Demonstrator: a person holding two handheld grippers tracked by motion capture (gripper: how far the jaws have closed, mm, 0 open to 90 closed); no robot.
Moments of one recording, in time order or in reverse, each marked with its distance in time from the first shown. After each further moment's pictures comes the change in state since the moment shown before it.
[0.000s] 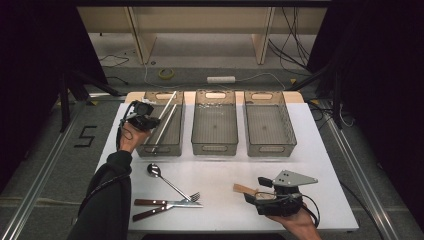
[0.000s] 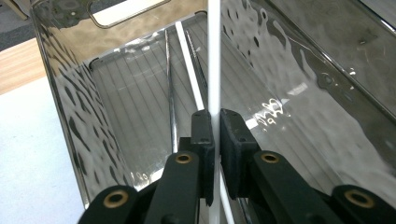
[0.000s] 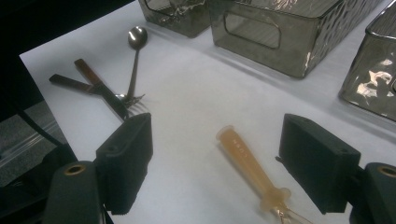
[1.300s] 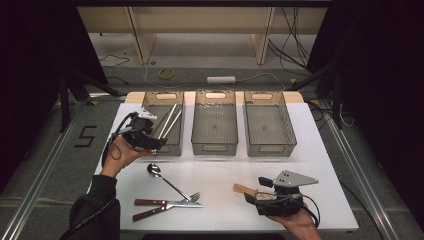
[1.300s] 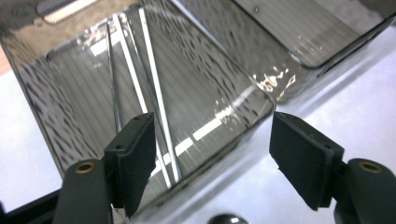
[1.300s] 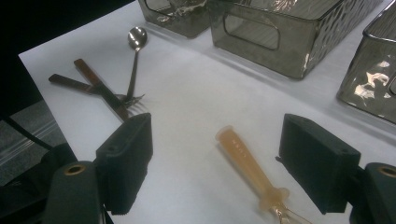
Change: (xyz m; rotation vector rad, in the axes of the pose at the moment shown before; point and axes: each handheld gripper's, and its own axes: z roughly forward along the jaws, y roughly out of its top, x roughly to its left) left arm -0.052 -0.023 -0.080 0.046 -0.085 0.107; right arm 0.001 0.000 -0.001 0.000 -0.005 -0.009
